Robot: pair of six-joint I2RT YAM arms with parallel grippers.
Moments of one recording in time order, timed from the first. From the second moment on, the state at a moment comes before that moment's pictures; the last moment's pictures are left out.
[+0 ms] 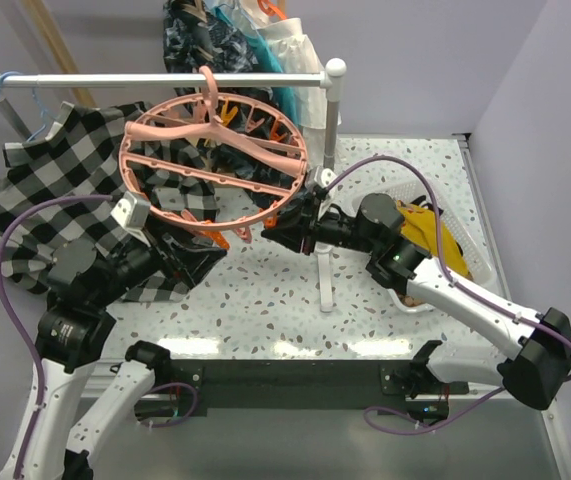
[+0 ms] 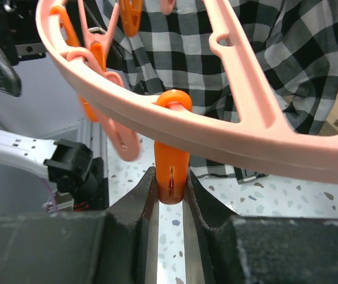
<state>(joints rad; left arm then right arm) -0.30 0.54 0.99 -0.48 0.53 -0.37 0.77 1.20 0.96 0.31 -0.54 0.24</state>
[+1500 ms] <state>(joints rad) -0.30 0.56 1.00 -0.37 0.64 -0.55 0.92 1.20 1.00 0.15 -0.07 0.02</state>
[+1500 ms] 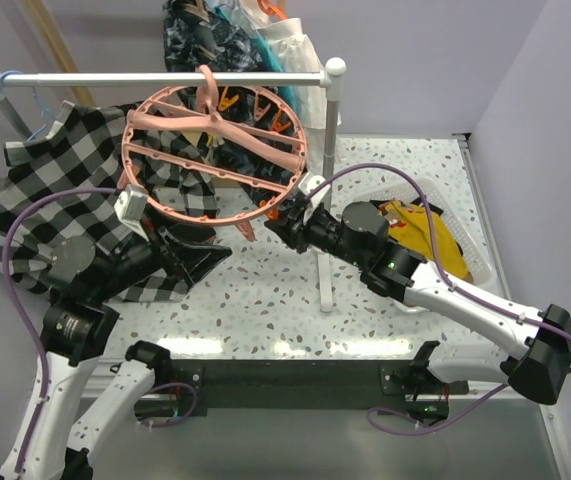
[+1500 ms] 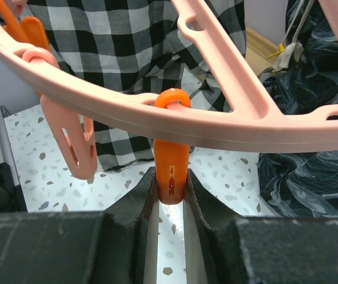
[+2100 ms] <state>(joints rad) -0.33 0.62 0.94 -0.13 0.65 -0.73 0.92 1.24 1.04 0.11 -0.08 0.03</state>
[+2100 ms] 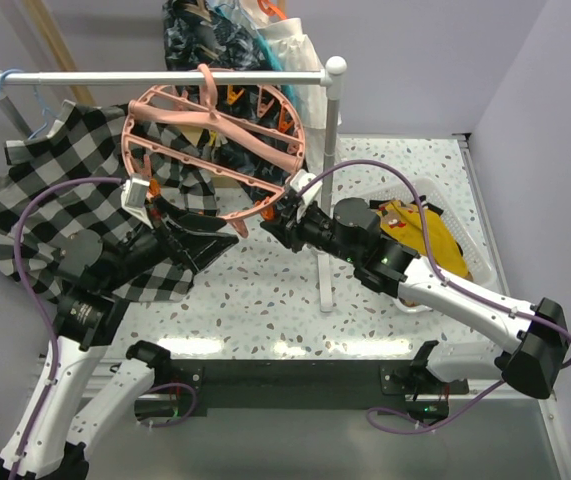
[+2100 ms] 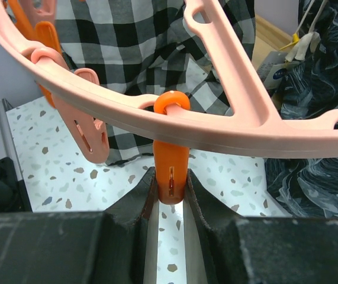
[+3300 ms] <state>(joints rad) -0.34 0.62 0.98 -0.41 0.46 -0.41 0.92 1.16 1.14 -0.01 -0.02 0.10</state>
